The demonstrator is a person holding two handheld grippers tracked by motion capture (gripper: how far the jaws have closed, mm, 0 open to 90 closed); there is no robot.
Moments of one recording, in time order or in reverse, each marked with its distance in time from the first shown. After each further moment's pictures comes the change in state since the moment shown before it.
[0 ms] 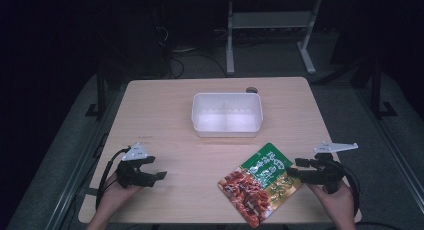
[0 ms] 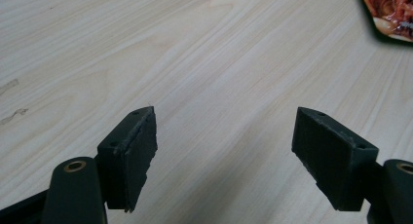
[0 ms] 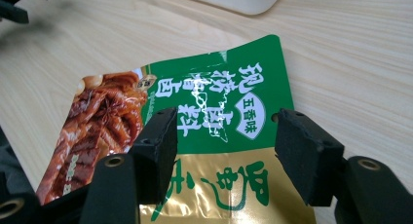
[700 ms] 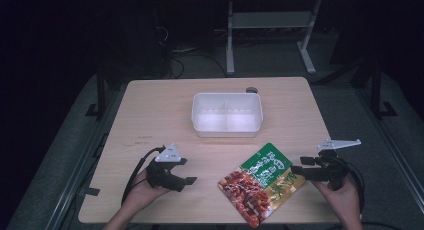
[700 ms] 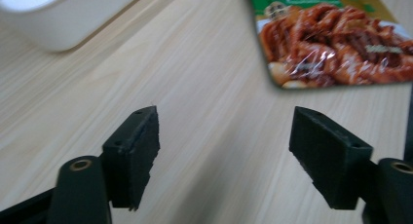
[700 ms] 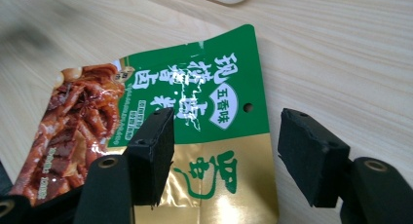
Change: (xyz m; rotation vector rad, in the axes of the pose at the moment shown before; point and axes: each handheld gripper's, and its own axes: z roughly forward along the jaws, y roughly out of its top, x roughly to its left) left arm -0.068 0.056 0.040 0.020 -0.169 0.162; right arm -0.018 0.001 -0.002 0.039 -0.023 0.014
